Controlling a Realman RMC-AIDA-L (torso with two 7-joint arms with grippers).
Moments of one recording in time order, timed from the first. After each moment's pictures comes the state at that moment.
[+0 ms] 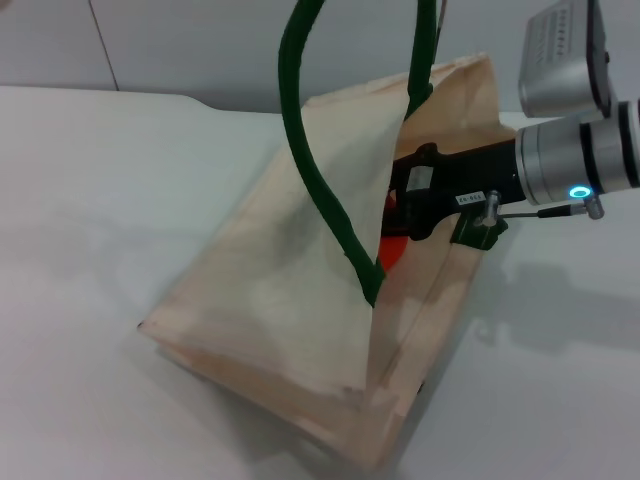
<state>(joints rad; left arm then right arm) -1.71 -2.00 2.87 -1.19 0.26 2.04 -1.63 1.06 2.03 -0.58 -0.29 0.79 1.31 -1.79</state>
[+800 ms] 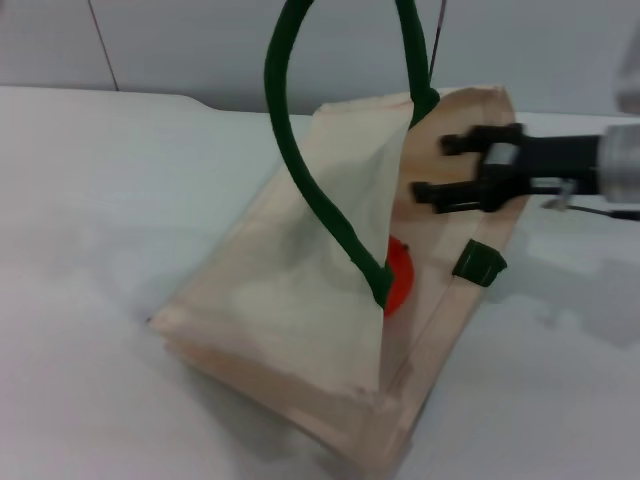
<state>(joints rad) -1.66 -1.99 2.87 -1.19 0.26 2.04 -1.62 0.87 2.02 -0.57 -0.43 0.92 1.27 -1.80</state>
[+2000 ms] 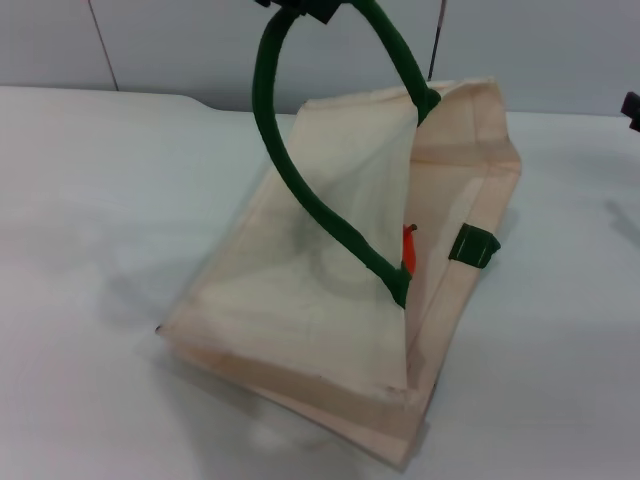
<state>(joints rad) -1.55 -1.98 2.87 -1.13 0.20 2.00 -1.62 0.67 2.01 -0.04 -0.43 1.09 1.13 -2.03</state>
